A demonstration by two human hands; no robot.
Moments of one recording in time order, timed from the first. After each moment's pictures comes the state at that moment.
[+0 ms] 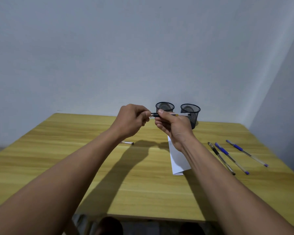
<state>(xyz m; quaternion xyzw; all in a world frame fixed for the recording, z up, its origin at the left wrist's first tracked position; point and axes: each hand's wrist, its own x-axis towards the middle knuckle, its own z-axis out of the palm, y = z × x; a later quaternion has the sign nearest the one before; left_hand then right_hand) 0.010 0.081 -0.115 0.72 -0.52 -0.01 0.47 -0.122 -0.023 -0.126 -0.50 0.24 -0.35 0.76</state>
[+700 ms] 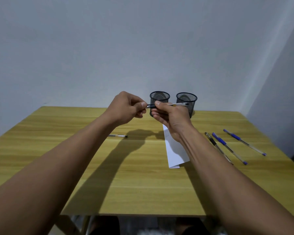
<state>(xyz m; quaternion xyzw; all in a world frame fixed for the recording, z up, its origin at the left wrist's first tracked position) 0.022 0.062 -0.112 0.70 -0.49 -0.14 0.49 -0.118 -0.045 -0.135 -0.50 0.25 -0.35 0.75</state>
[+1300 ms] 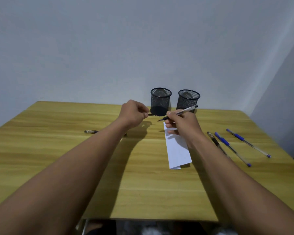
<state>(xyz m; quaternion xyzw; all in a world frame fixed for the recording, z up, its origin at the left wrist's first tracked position) 0.039 0.009 -0.170 0.79 -0.42 -0.10 0.43 -0.138 -0.076 -0.171 -0.64 0.35 -0.33 0.60</state>
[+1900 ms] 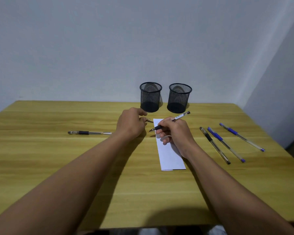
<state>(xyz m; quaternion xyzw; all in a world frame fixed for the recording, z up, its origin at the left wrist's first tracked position) 0.012 -0.018 -0.212 0.83 -0.43 -0.02 0.35 -0.146 -0.081 -0.206 -0.59 0.32 -0.30 0.68</state>
